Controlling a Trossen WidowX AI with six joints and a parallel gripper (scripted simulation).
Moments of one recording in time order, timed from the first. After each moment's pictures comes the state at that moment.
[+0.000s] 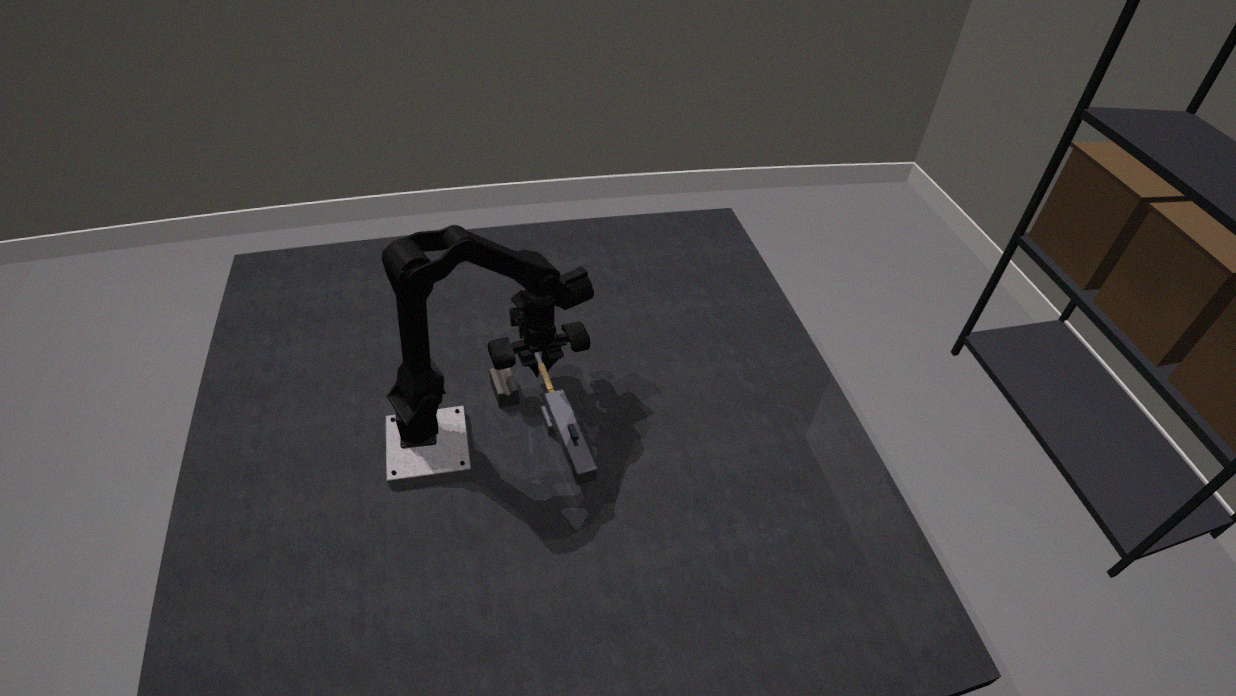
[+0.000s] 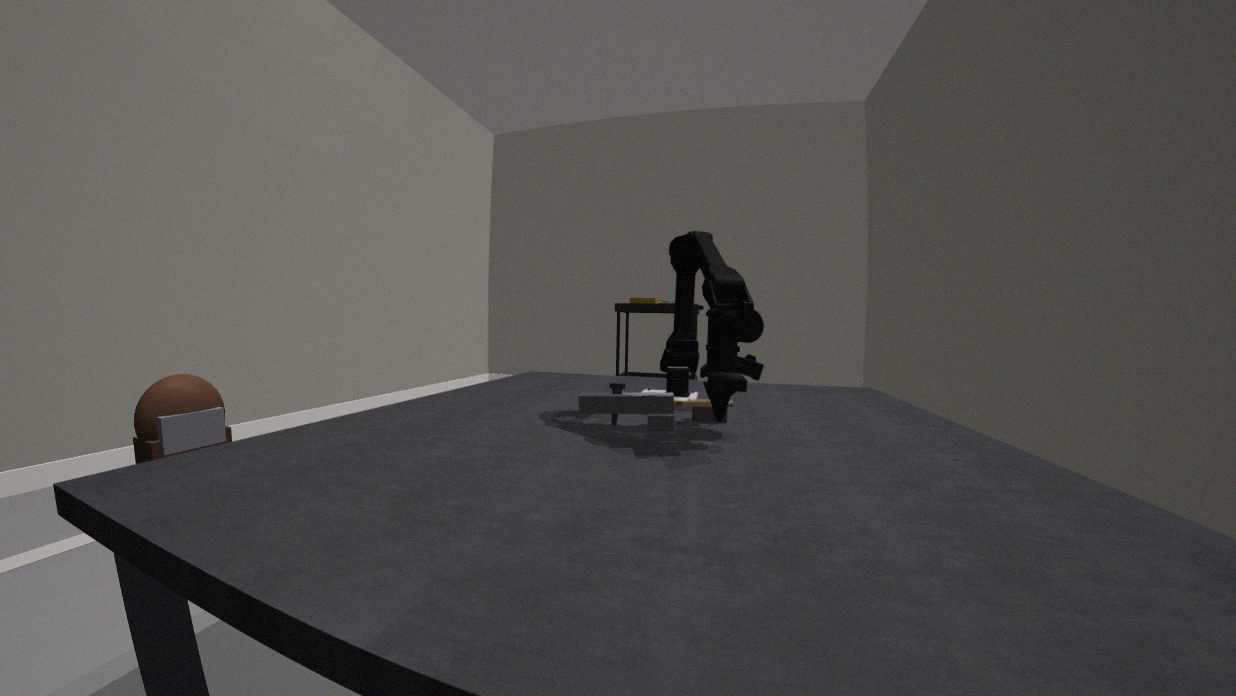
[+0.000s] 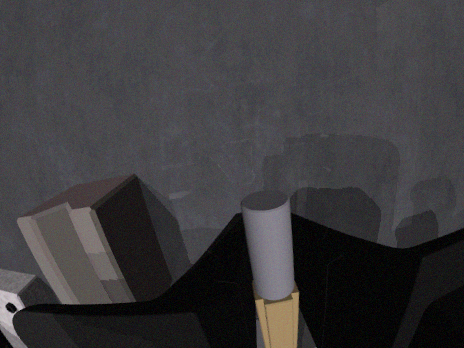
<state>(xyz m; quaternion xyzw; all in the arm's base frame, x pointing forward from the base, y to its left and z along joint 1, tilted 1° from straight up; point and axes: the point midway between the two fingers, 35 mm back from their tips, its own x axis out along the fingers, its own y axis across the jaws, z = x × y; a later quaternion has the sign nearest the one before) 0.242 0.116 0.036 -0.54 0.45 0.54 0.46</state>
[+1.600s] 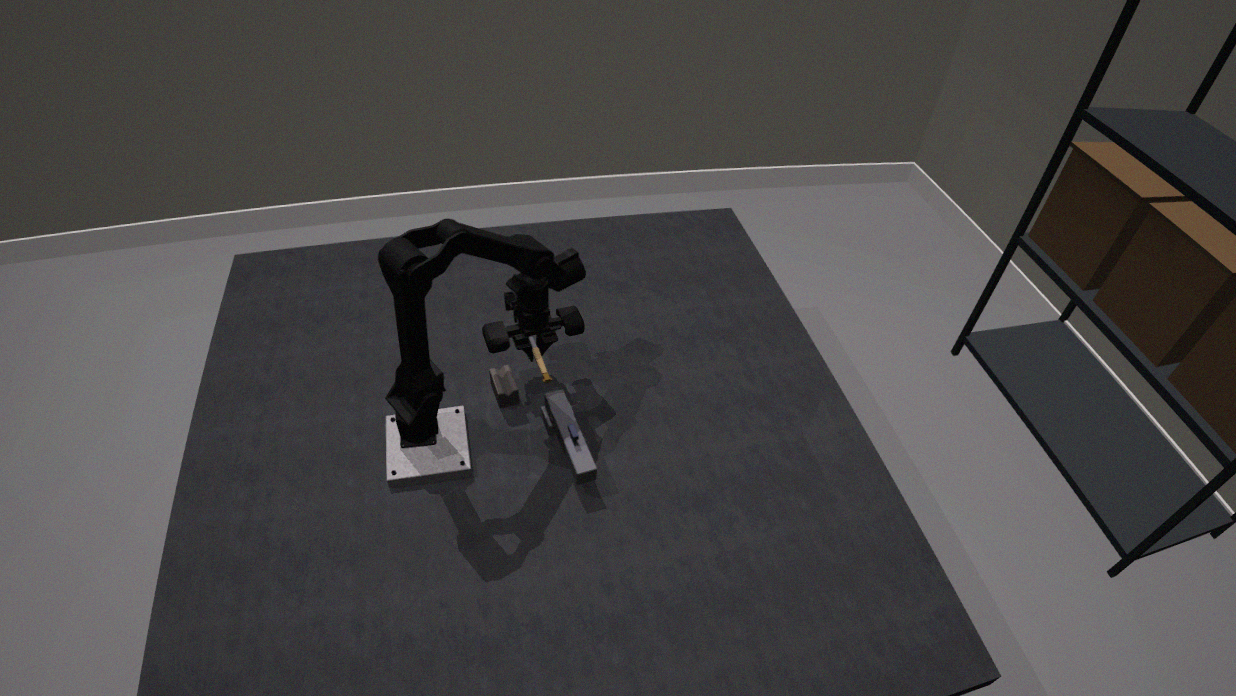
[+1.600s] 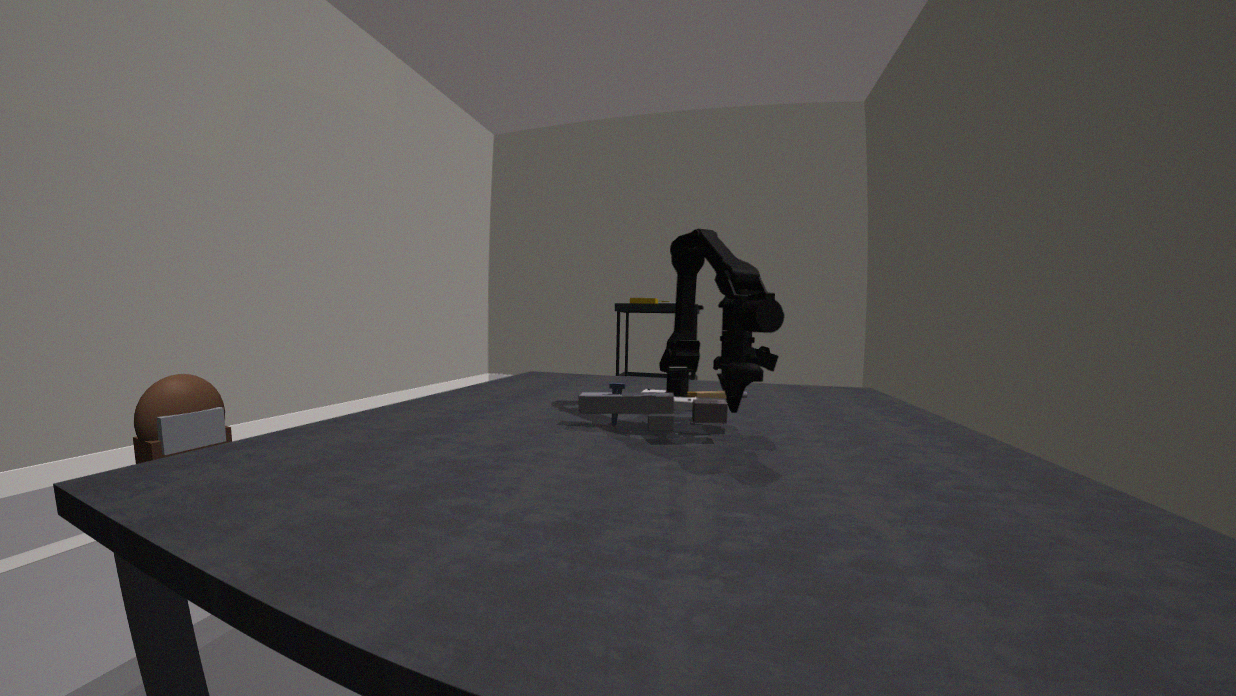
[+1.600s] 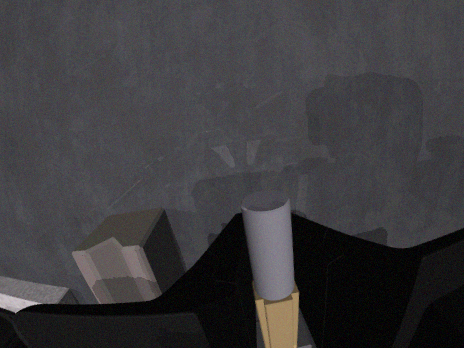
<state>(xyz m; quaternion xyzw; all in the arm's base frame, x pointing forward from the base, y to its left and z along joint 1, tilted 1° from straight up) 0.235 0.143 0.054 -0.54 0.45 0.54 0.46</state>
